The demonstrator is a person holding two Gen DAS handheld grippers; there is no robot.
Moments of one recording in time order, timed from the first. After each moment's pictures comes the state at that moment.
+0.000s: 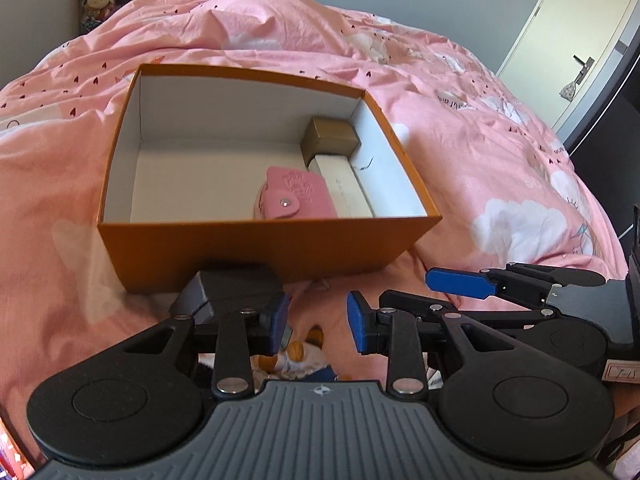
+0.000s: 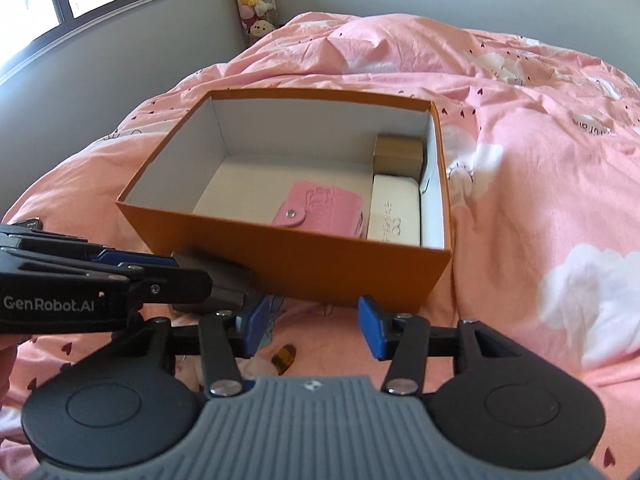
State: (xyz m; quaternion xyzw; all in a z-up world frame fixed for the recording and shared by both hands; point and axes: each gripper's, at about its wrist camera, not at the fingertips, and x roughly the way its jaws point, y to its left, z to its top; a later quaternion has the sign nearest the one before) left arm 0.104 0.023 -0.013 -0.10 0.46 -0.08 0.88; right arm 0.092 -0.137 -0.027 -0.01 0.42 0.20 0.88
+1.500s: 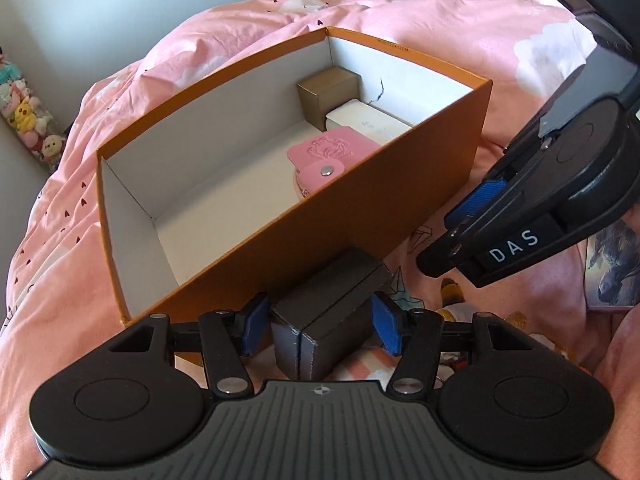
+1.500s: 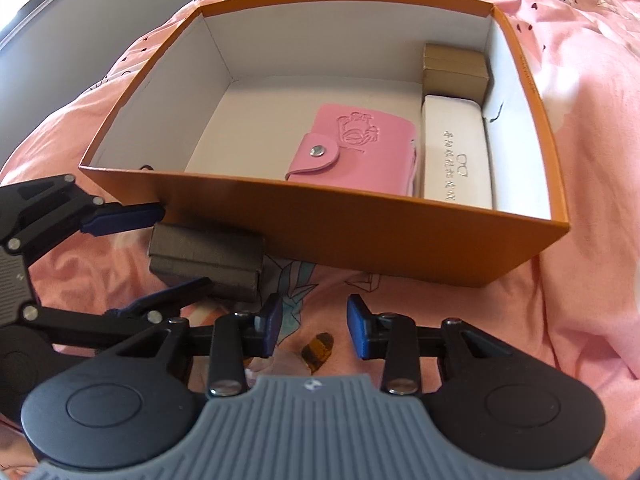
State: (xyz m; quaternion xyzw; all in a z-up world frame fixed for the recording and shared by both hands) left arm 0.124 0.015 -0.068 0.21 0.44 -0.12 0.87; right arm 0.150 -0.095 -0.079 0.00 0.53 0.23 0.82
